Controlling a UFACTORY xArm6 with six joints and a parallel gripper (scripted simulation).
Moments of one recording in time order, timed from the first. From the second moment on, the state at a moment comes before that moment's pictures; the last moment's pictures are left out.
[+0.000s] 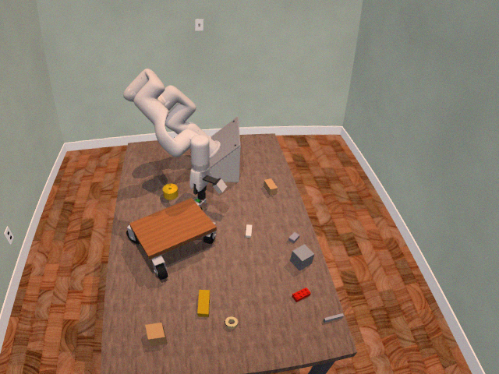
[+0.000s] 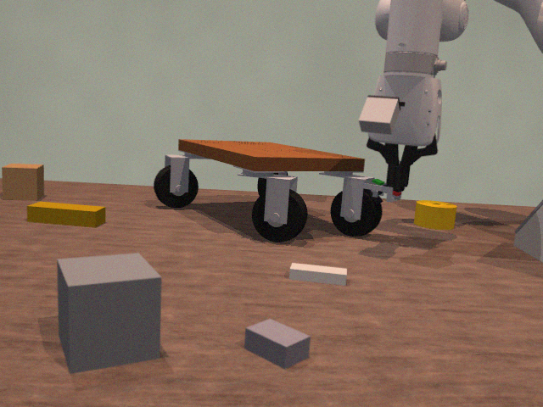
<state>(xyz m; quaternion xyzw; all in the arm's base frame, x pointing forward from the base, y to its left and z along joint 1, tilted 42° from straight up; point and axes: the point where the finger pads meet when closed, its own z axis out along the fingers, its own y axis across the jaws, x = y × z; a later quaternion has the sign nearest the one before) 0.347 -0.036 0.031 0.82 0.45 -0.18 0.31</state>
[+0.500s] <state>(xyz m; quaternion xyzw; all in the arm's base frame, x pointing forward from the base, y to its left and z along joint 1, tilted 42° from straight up) 0.345 -0.007 0.062 0.82 0.45 -0.19 0.31</state>
